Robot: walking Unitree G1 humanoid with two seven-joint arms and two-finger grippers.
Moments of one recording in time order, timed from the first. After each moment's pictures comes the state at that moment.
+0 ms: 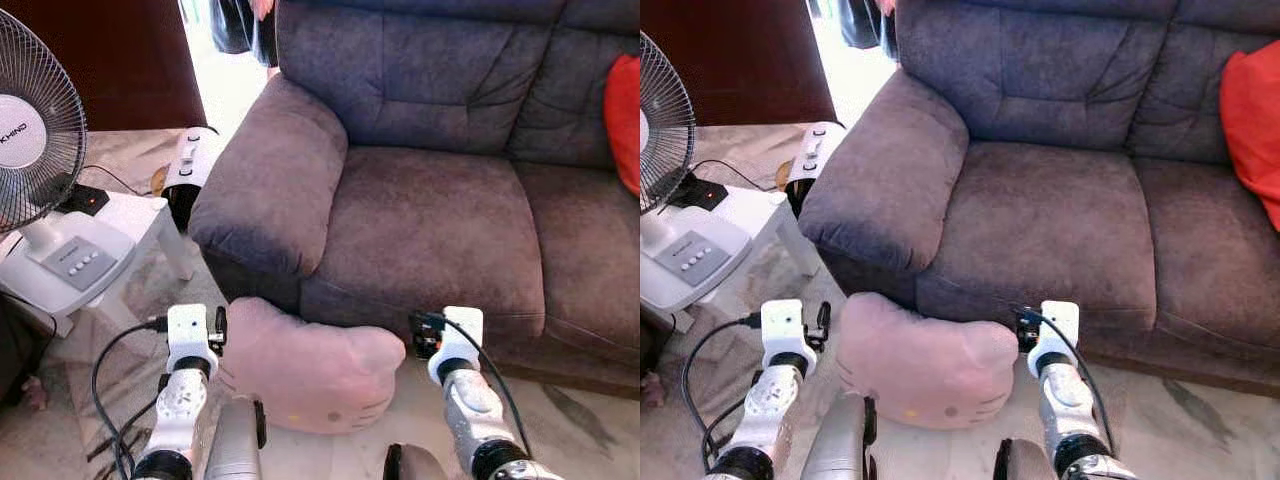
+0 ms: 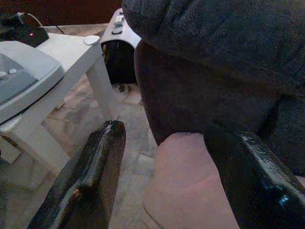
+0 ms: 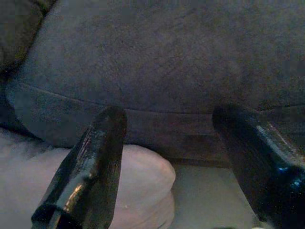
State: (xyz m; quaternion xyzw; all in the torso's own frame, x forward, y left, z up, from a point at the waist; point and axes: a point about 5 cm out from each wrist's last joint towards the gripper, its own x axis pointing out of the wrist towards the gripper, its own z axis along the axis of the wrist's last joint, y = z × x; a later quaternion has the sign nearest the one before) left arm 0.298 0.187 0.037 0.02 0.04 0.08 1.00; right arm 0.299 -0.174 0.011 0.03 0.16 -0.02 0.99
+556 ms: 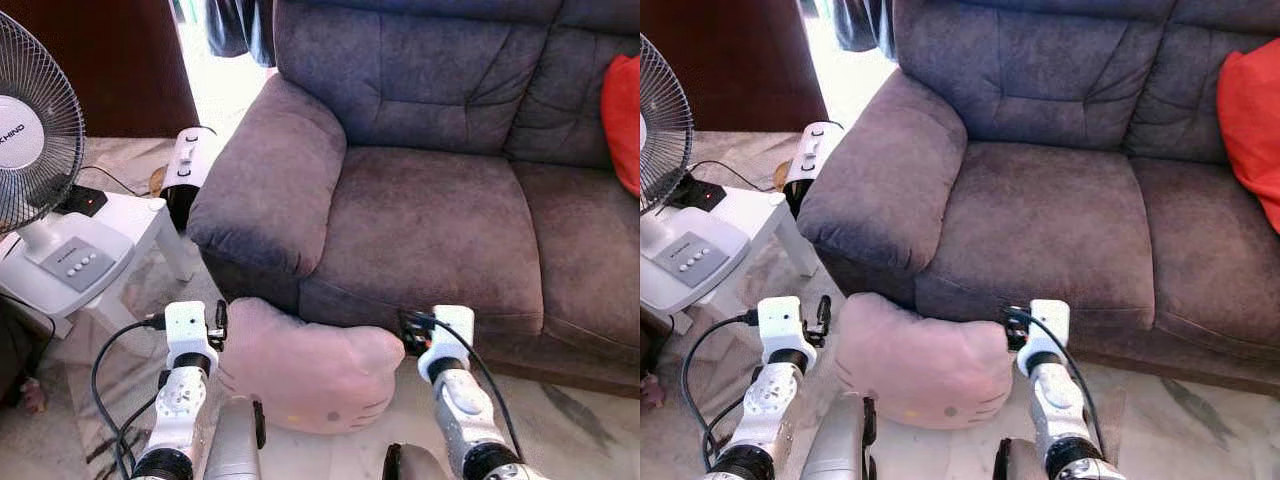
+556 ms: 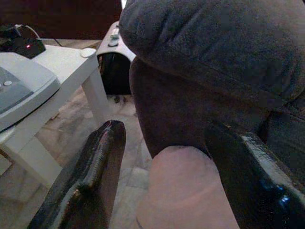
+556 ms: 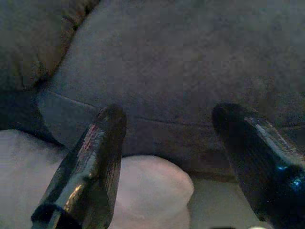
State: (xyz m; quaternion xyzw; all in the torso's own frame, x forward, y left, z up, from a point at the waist) left arm 0.299 0.185 0.043 0.01 0.02 0.07 1.00; right arm 0.300 -0.161 0.016 0.03 0.13 0.01 0.99
